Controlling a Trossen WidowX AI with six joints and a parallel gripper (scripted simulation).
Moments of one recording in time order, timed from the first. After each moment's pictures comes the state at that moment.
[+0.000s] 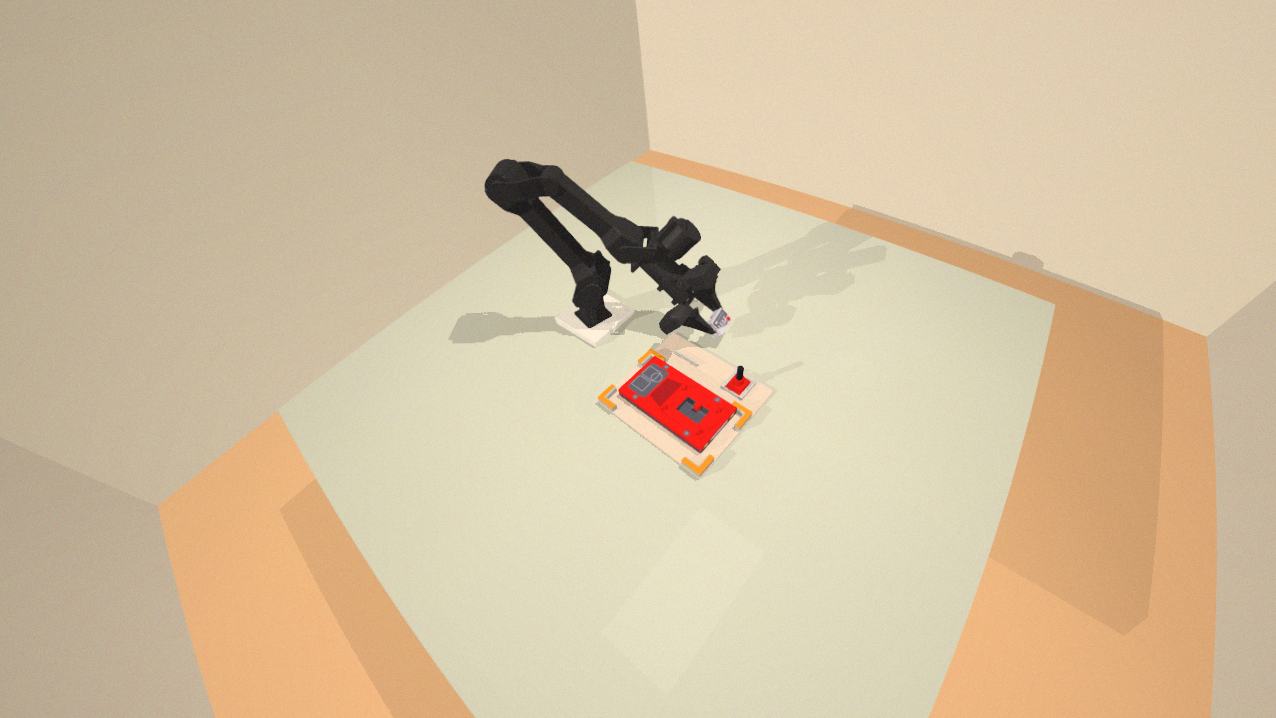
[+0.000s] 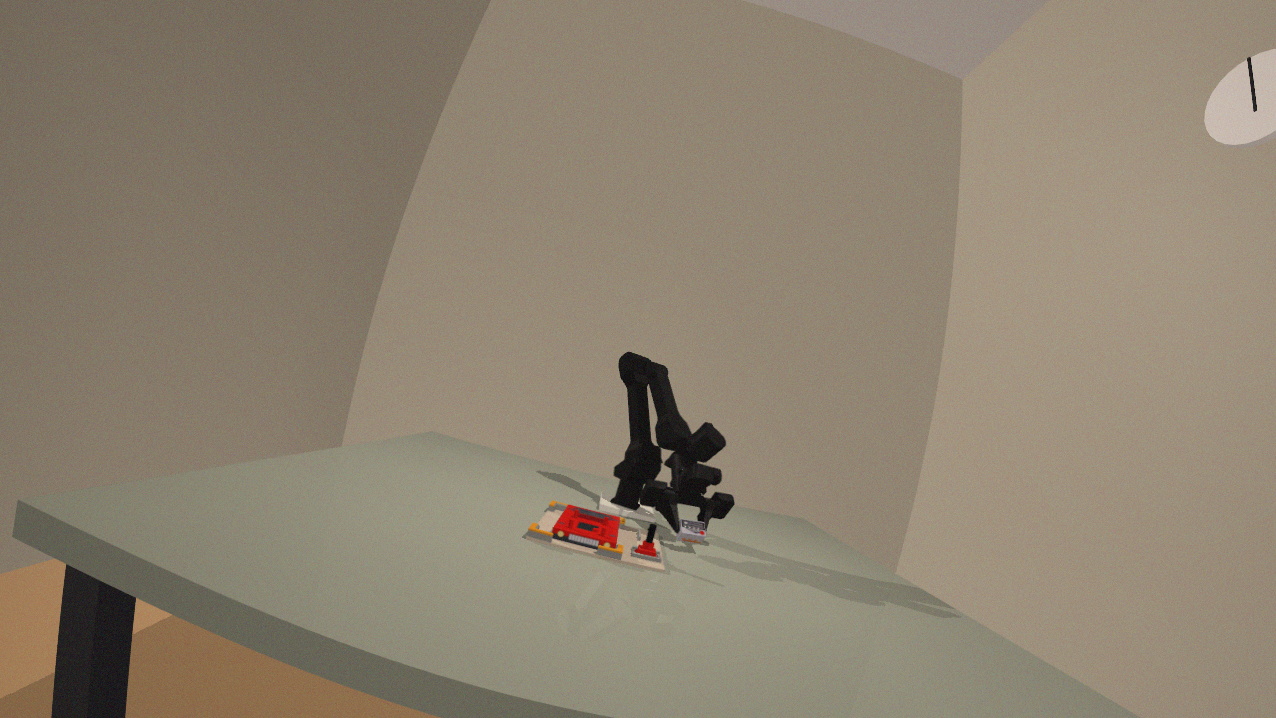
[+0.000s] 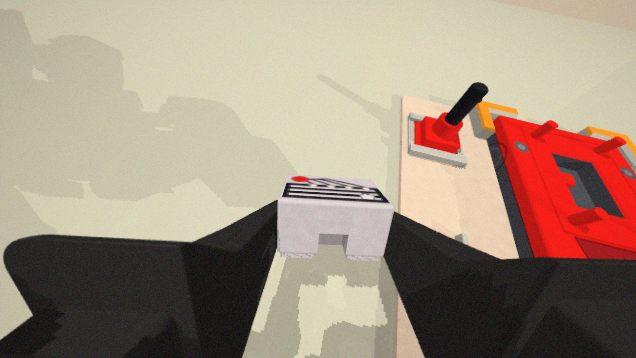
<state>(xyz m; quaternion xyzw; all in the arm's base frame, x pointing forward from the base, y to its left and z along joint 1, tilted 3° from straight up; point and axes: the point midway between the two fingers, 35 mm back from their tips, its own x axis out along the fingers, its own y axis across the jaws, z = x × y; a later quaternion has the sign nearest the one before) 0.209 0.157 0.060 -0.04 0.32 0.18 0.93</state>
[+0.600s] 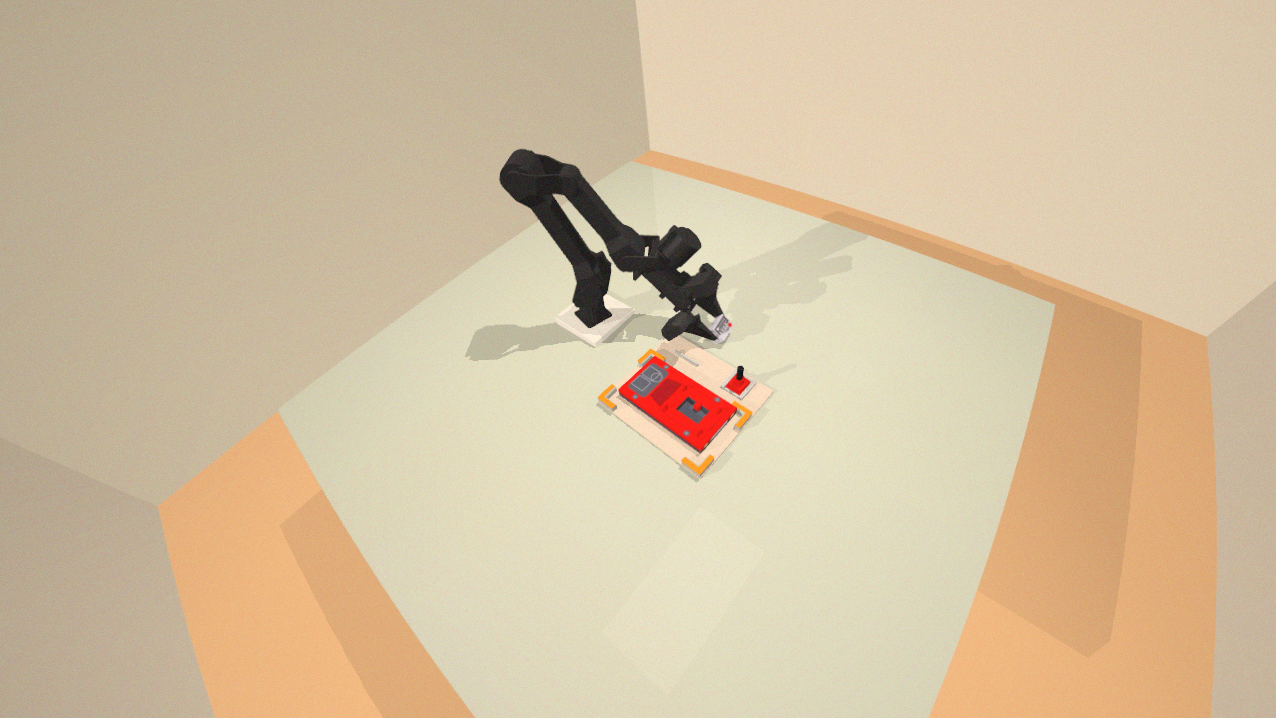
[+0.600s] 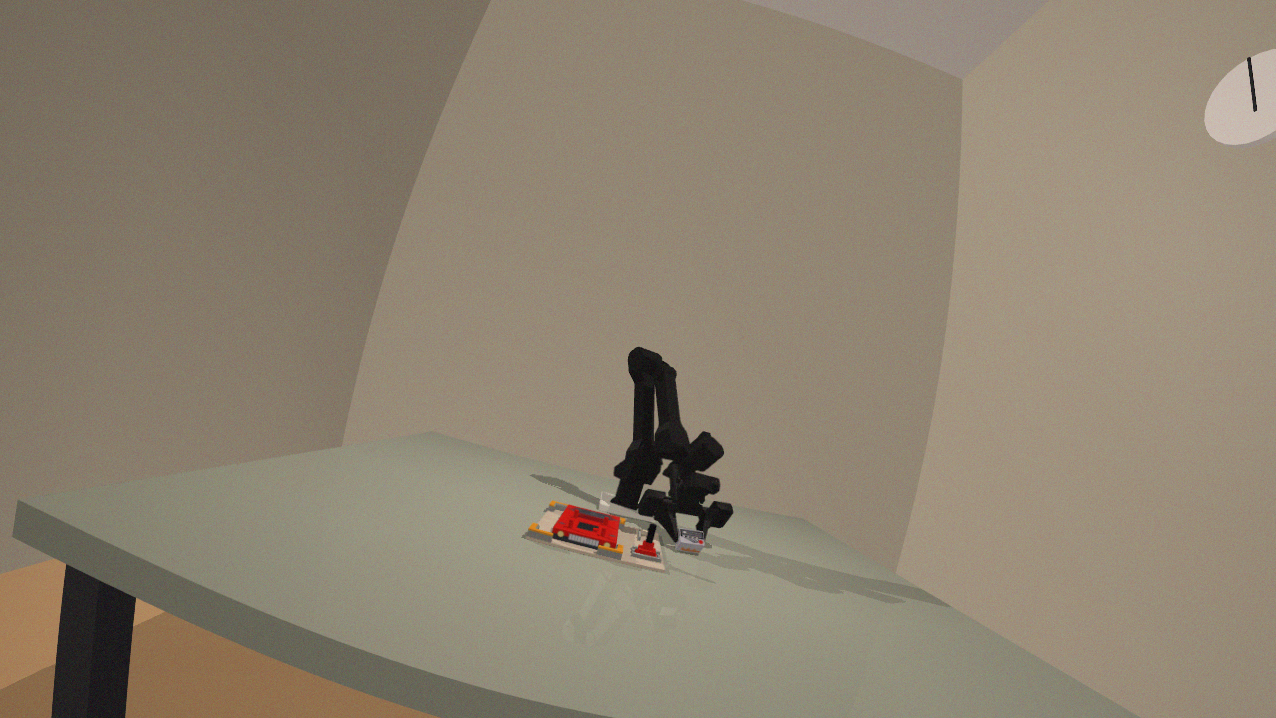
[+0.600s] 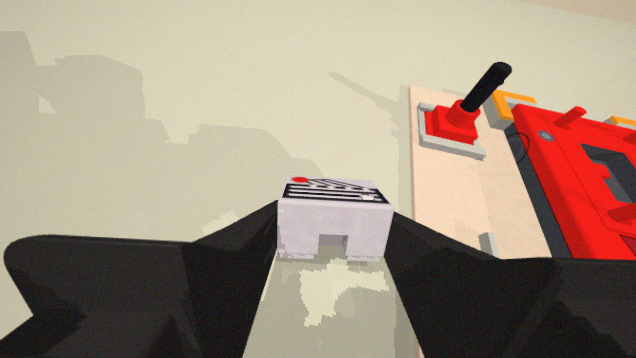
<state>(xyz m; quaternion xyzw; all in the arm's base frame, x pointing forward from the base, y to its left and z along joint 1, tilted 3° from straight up) 0.212 0.160 0.041 -0.03 0.31 0.18 0.93</state>
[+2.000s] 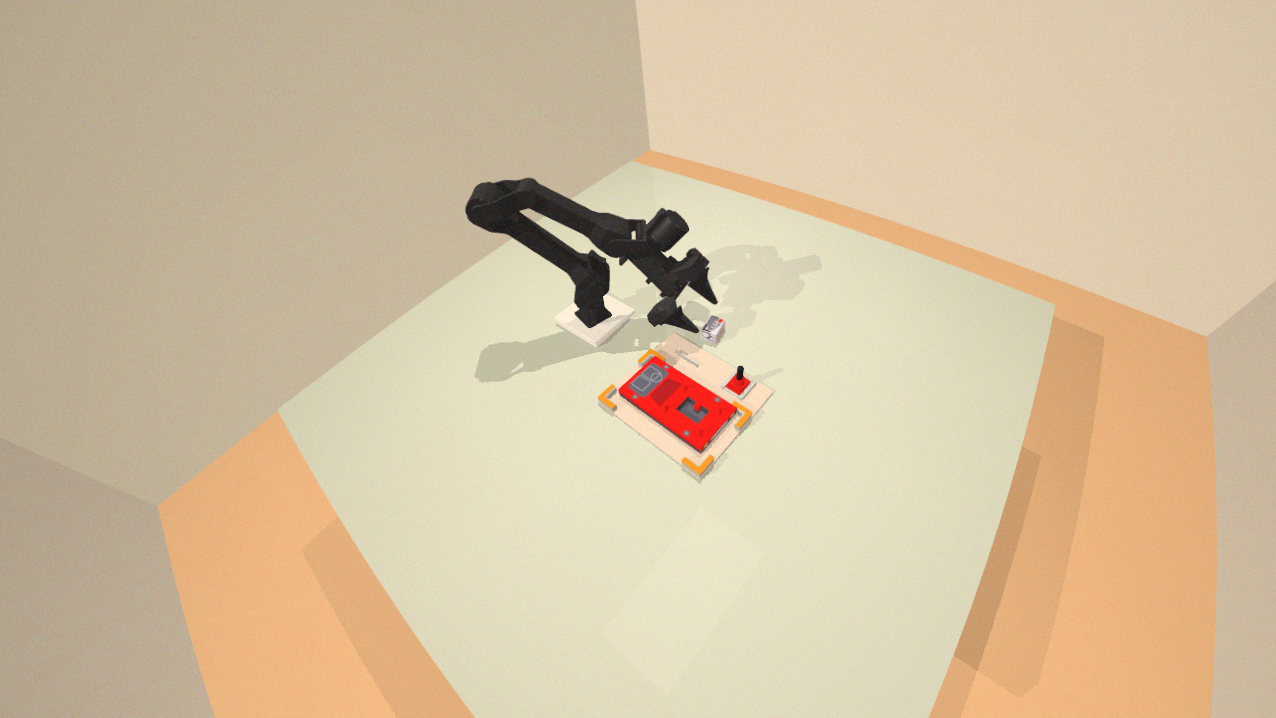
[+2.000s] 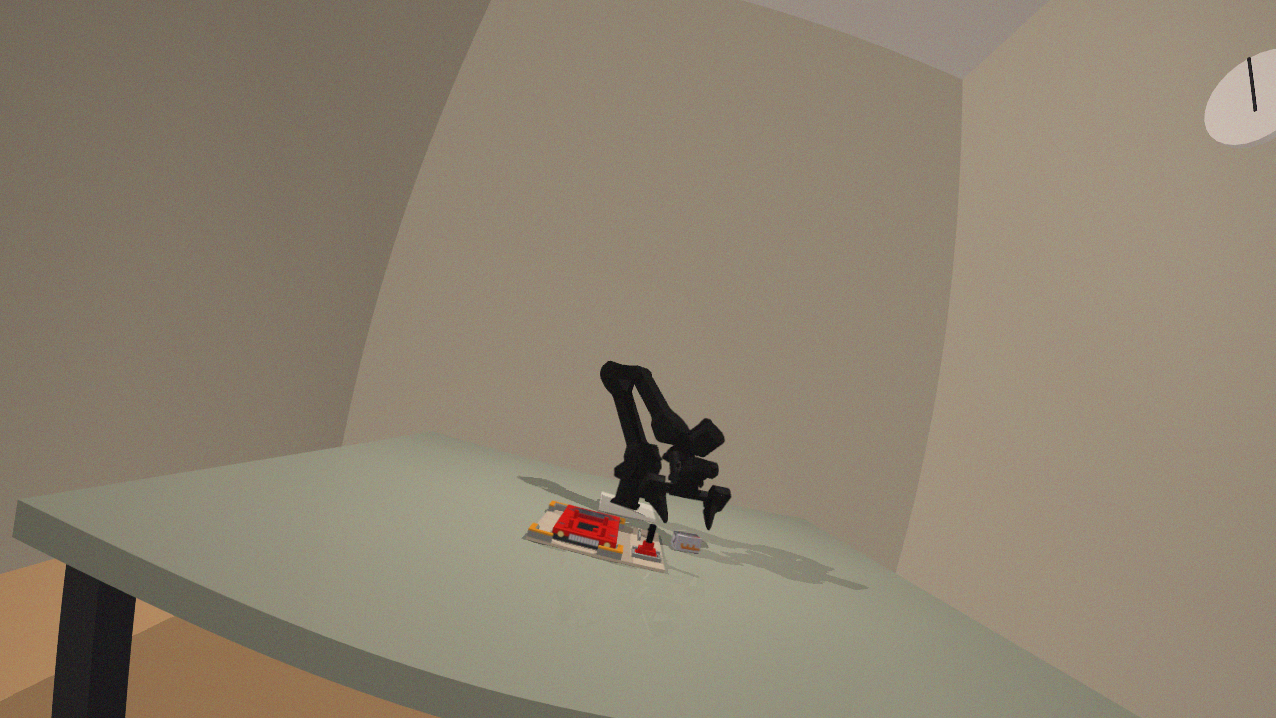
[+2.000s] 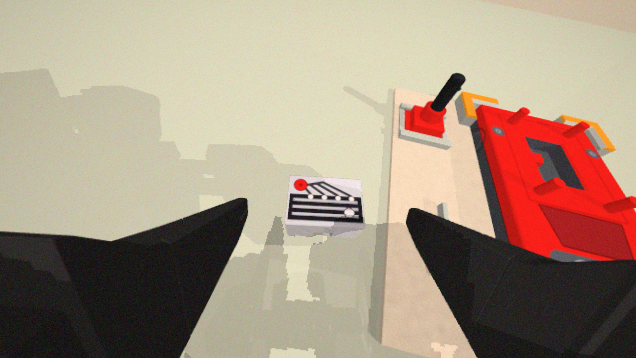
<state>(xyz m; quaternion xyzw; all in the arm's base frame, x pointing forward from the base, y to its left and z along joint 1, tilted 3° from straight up) 0.183 0.148 0.068 -0.04 0.32 0.18 0.93</state>
